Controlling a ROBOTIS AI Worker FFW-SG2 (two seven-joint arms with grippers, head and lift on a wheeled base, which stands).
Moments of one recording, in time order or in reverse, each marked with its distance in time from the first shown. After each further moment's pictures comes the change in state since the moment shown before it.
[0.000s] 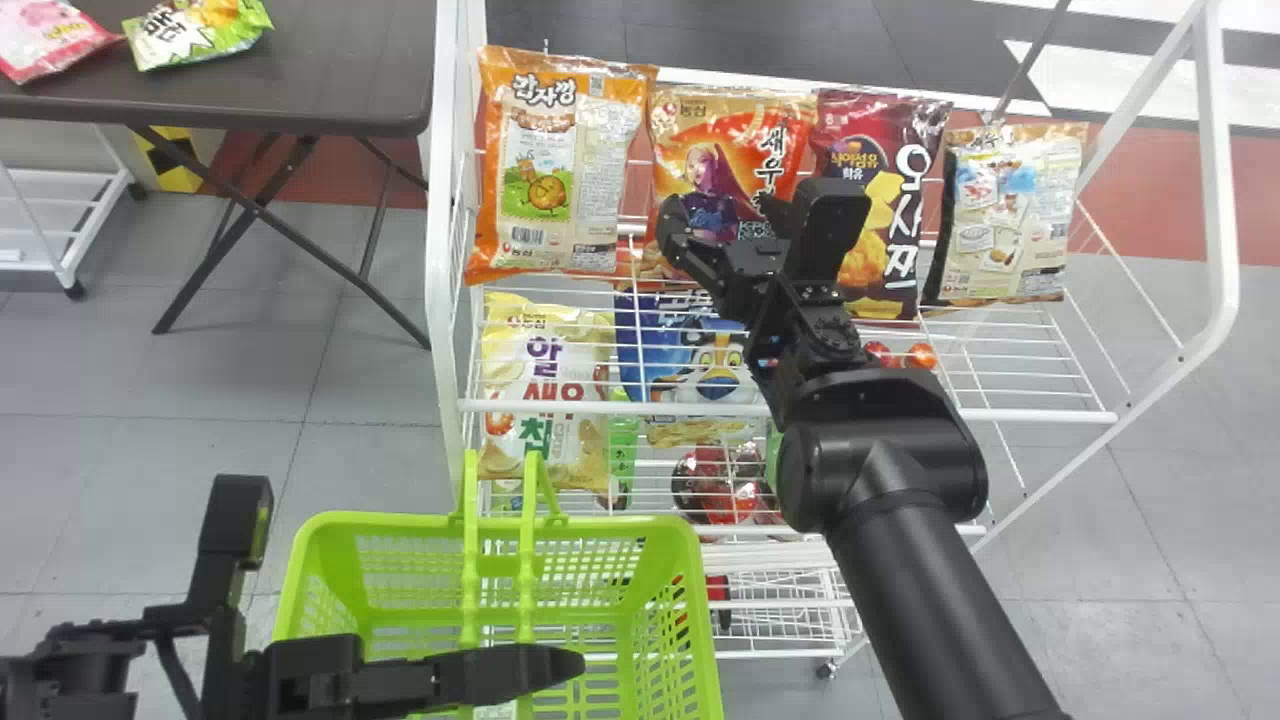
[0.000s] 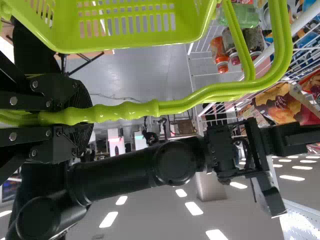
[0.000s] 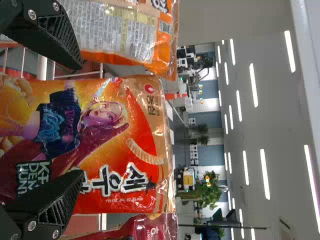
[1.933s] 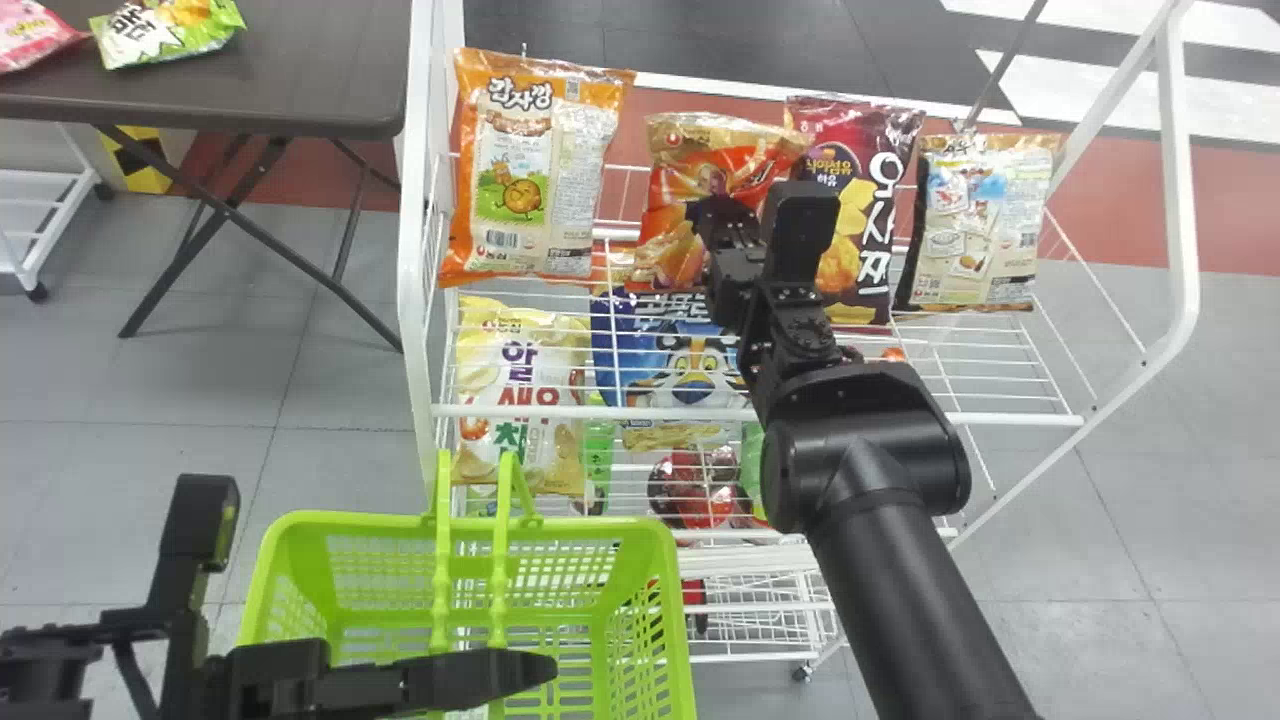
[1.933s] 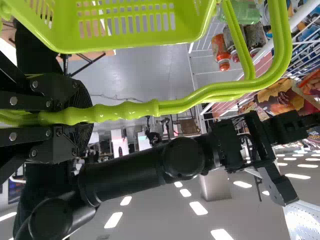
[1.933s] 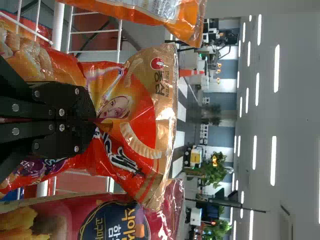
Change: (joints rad) left arm -0.009 0.015 -0.006 -0.002 0.010 0.000 -0.001; right arm 0.017 -0.001 -0.012 -0.051 0.108 0.081 -0.090
